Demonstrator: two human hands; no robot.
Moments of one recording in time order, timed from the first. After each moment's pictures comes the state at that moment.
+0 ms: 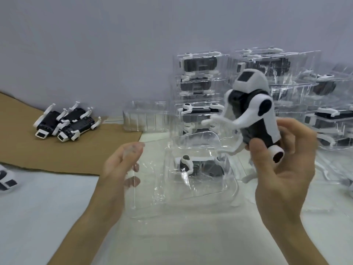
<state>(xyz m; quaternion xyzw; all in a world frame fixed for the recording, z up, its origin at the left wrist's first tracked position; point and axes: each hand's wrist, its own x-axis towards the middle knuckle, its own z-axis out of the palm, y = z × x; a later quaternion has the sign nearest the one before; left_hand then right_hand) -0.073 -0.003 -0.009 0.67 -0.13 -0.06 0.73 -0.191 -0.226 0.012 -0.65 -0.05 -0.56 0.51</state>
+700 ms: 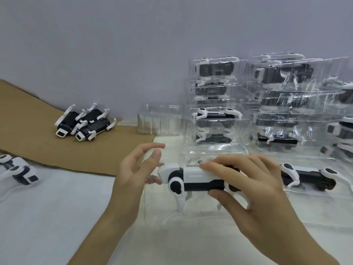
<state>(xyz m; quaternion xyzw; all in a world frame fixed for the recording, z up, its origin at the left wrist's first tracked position) -0.084 -0.004 0.000 0.68 -0.18 -0.01 0.72 -0.193 -0.210 0.003 -0.89 -0.12 -0.39 0.20</state>
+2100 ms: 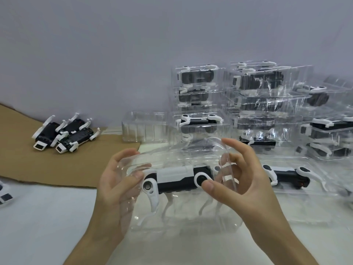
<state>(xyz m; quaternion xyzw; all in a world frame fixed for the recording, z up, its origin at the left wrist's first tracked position) -0.091 -0.006 -0.004 0.55 -0.17 -0.05 0.81 -0.195 -0.213 0.013 -0.71 0.02 -0.26 0.66</state>
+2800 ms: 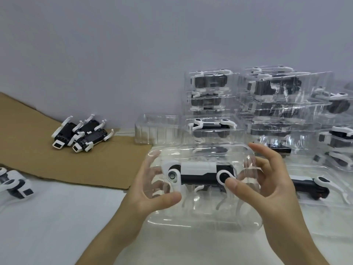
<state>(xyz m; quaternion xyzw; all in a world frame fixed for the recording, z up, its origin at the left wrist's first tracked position) -0.086 -0.003 -0.013 0.68 -0.25 -0.13 0.68 -0.194 -0.218 0.012 -0.67 0.02 -0.31 0.67</state>
